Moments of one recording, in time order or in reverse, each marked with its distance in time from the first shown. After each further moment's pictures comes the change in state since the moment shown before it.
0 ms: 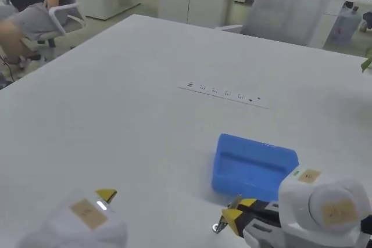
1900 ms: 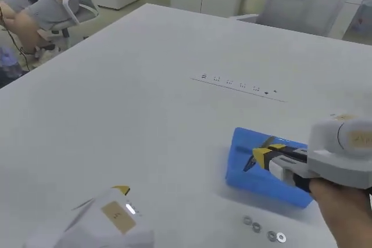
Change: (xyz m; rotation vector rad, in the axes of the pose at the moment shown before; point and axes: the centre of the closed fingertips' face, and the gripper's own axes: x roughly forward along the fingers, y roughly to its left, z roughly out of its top) left arm 0.006 -0.004 -0.011 0.055 0.061 -0.008; right arm 0.016 -0.095 0.051 0.157 -0.137 -0.139
